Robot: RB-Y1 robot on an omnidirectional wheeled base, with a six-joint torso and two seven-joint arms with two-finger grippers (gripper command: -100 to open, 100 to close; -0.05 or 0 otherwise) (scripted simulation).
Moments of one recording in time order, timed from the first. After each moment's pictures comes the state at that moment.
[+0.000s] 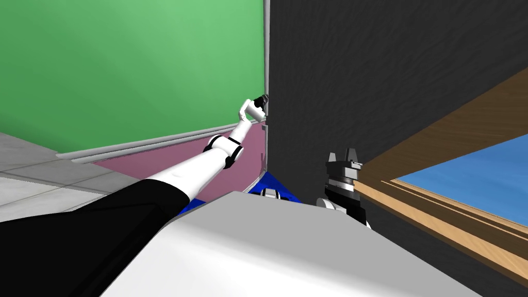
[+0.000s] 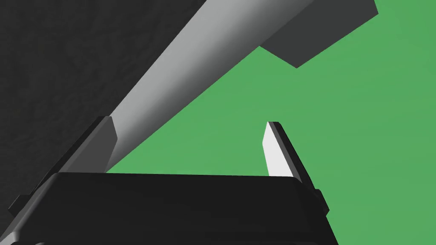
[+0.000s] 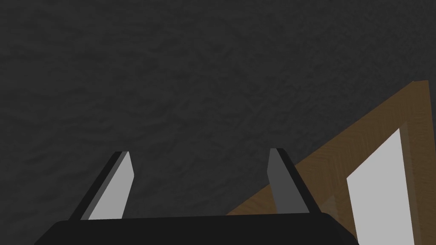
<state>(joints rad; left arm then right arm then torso) -1.28 0.36 -0.20 -1.05 -0.19 0.59 -0.18 0.55 0.03 -0.06 -2.26 -0.04 -0.45 -0.01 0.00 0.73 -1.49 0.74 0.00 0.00</state>
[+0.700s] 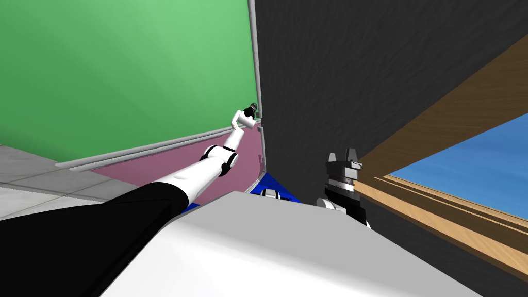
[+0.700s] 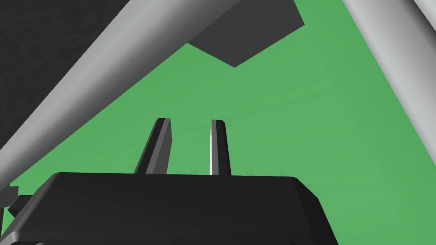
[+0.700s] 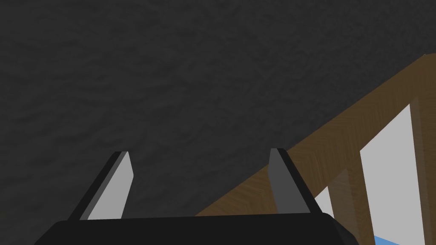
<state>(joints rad) -1.07 0.41 -0.10 -1.20 -0.22 0.58 -0.05 0.55 0.03 -0.06 -2.26 -0.04 -0.45 -0.01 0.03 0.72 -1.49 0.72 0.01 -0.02</state>
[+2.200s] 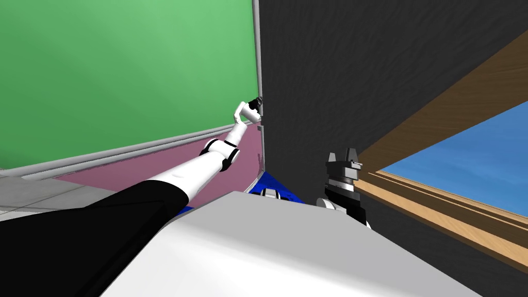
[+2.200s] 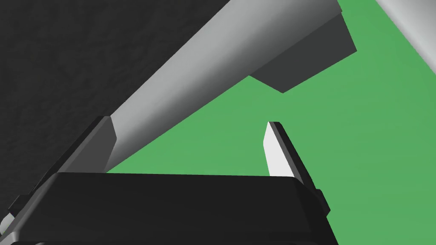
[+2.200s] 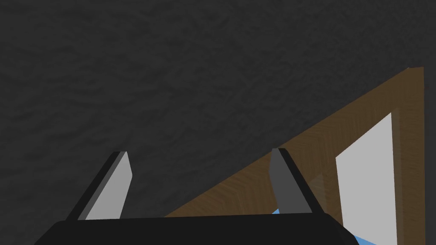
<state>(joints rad) -1.19 0.42 -0.19 -1.18 -0.17 0.67 -0.12 0.55 0.03 -0.06 -2.26 -0.04 -0.45 -0.01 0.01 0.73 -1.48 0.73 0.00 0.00</state>
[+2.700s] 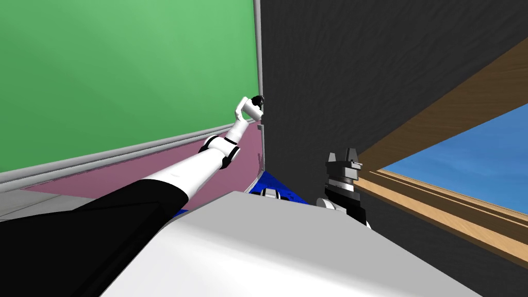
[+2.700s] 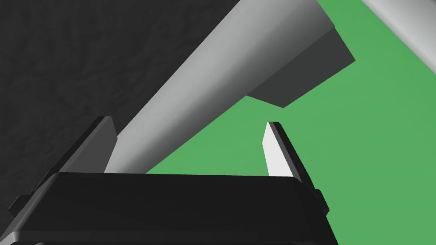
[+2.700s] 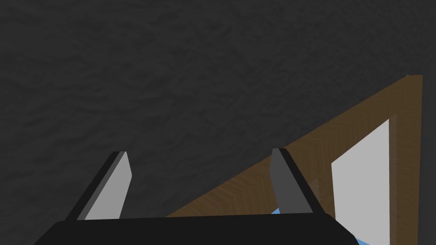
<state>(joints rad) -1.25 0.42 -0.25 -1.17 -0.15 0.75 -0.18 0.55 0.03 -0.06 -2.26 -0.04 -0.45 -0.01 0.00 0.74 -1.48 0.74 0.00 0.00</state>
